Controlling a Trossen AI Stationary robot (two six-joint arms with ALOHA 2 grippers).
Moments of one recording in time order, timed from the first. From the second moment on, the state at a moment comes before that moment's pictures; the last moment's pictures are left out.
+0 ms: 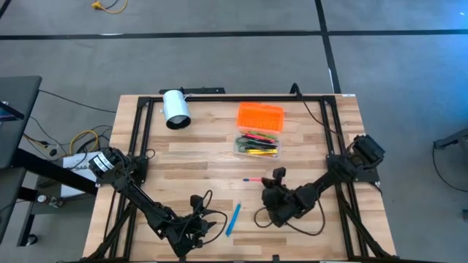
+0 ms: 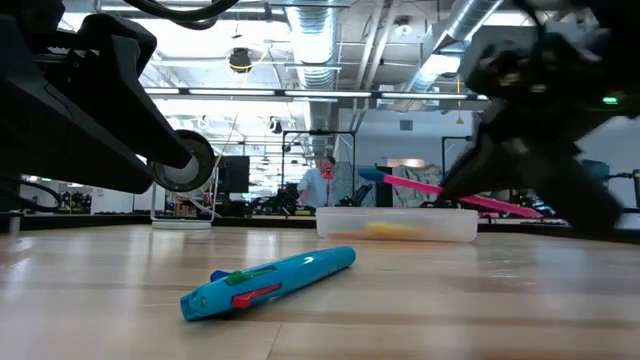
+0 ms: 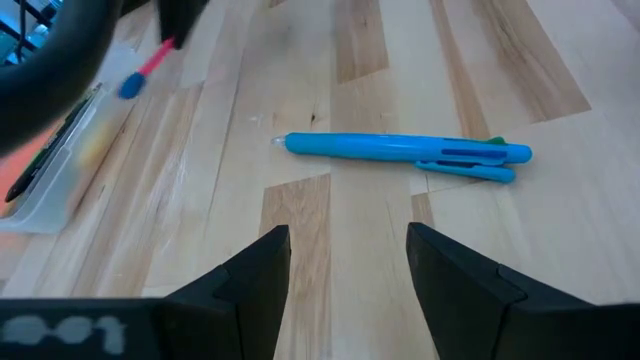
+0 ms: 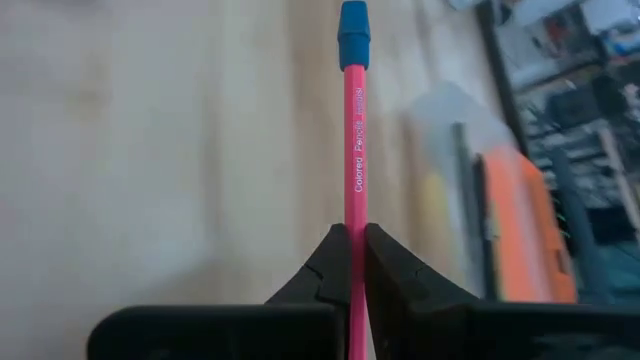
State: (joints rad) left arm -0.82 1.88 0.96 -0.01 -0.85 -0.35; right arm 0.61 1.83 0.92 -0.40 0.93 0.28
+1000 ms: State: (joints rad) left arm -0.82 1.88 0.96 -0.02 -0.85 -0.35; right arm 0.11 1.84 1.09 -0.58 0.81 0.26
